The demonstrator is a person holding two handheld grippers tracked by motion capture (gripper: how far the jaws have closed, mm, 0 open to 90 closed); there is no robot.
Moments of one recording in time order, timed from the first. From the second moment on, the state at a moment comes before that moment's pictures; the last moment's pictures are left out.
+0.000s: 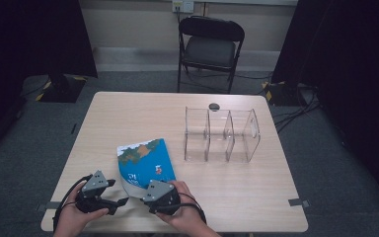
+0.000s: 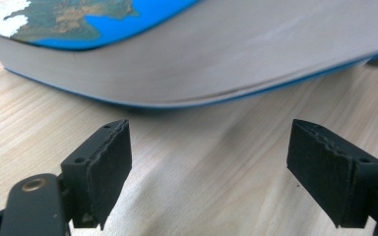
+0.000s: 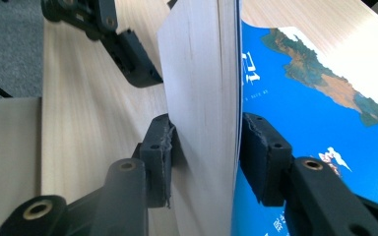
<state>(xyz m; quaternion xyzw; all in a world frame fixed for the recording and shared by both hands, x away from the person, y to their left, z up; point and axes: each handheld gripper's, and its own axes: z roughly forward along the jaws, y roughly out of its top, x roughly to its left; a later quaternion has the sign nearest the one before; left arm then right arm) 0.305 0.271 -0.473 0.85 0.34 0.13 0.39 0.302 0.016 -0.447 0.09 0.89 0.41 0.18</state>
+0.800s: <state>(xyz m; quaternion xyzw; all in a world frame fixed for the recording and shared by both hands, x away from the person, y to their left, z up) 0.303 0.273 -0.465 0.85 0.33 0.15 0.39 0.315 0.010 -0.399 0.09 0.90 0.40 0.13</state>
